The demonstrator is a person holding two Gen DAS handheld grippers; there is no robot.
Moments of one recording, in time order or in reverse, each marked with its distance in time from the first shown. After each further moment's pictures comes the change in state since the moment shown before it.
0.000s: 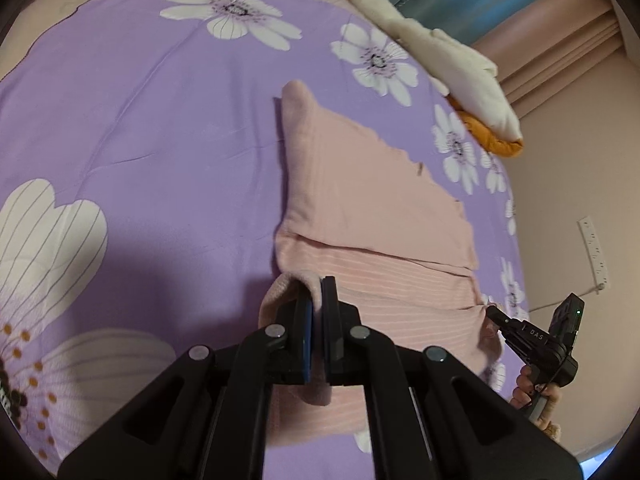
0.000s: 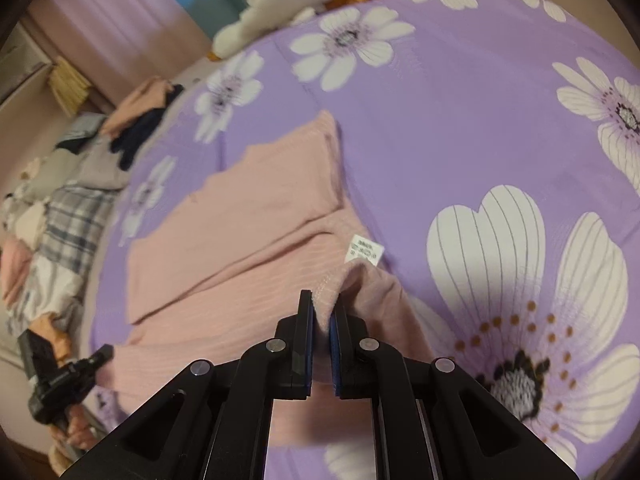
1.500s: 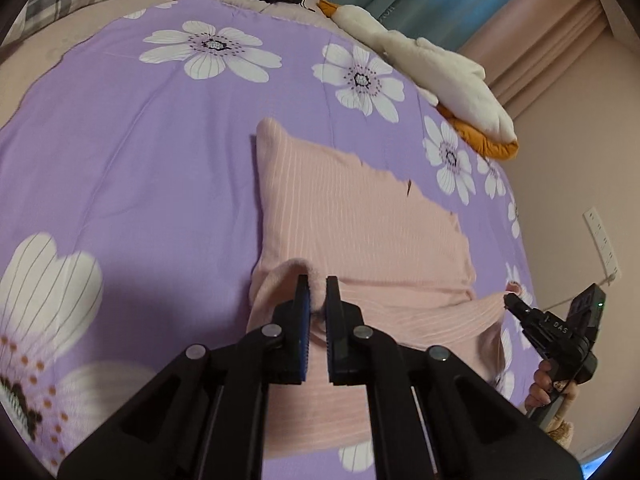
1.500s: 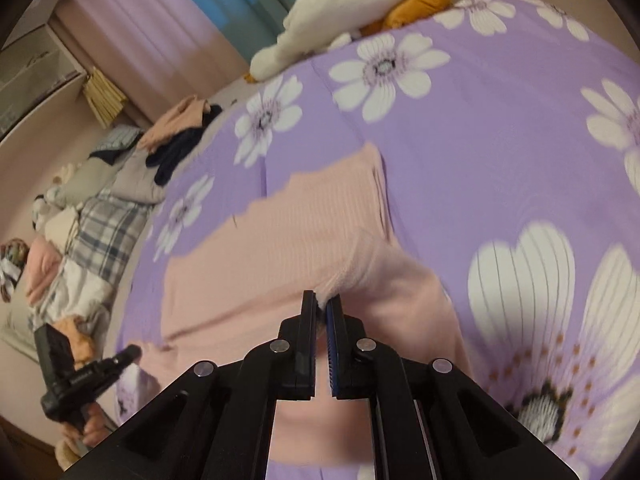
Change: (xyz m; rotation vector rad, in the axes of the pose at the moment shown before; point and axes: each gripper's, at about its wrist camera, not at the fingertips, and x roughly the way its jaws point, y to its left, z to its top) left arm -0.010 -0.028 0.018 0.063 -0.075 0.016; right arm -0.017 0.018 0.022 -0.036 -0.106 0.155
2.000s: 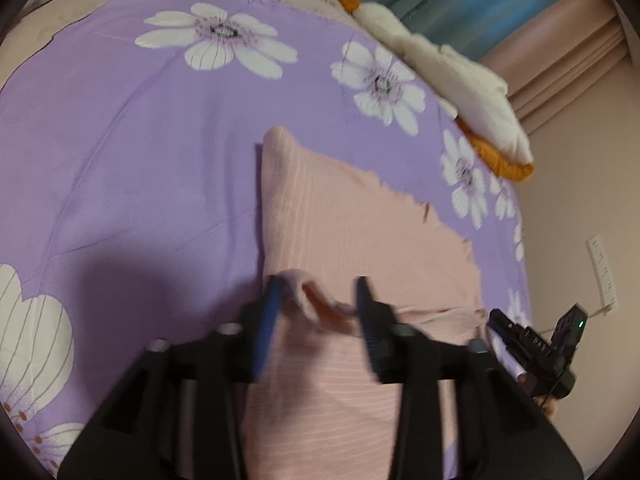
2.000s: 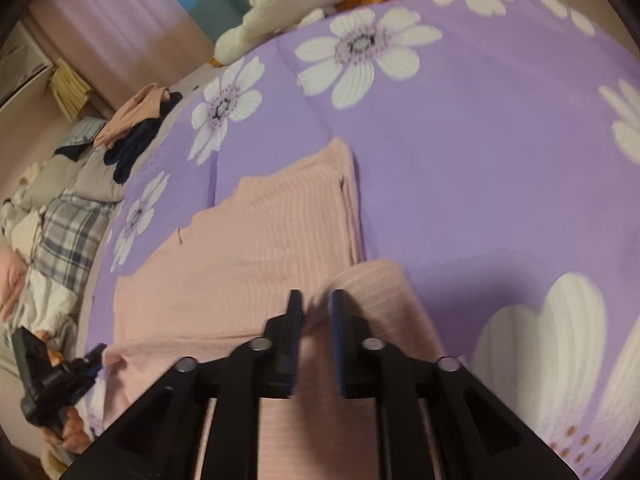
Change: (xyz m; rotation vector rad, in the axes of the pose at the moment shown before) left arm 0.024 0.015 0.029 -0.086 -0.011 -0.009; right arm 0.038 -0.021 0.019 -0.013 0.030 -0.131
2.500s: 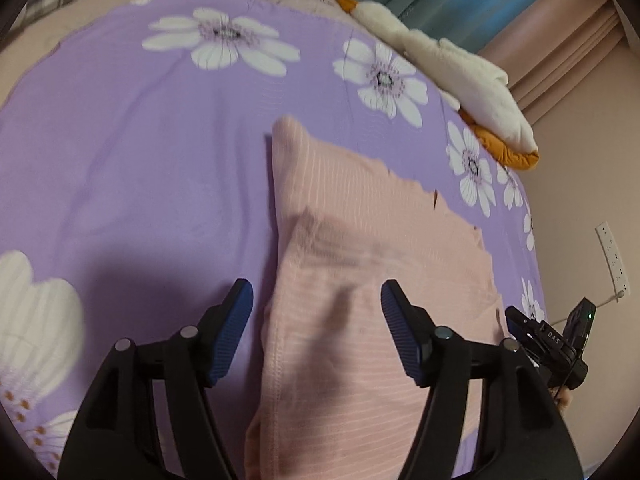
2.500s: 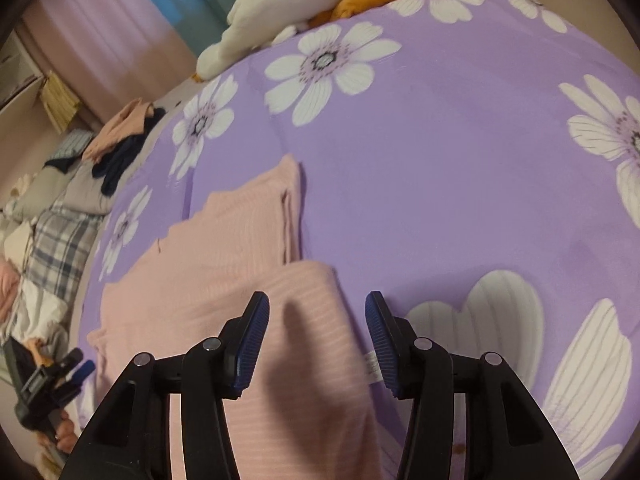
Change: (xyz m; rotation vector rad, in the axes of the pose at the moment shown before) left arm 0.011 0.005 -0.018 0.053 0.024 0.050; right arm -0.004 -0.026 -0.003 0.019 0.021 -0.022
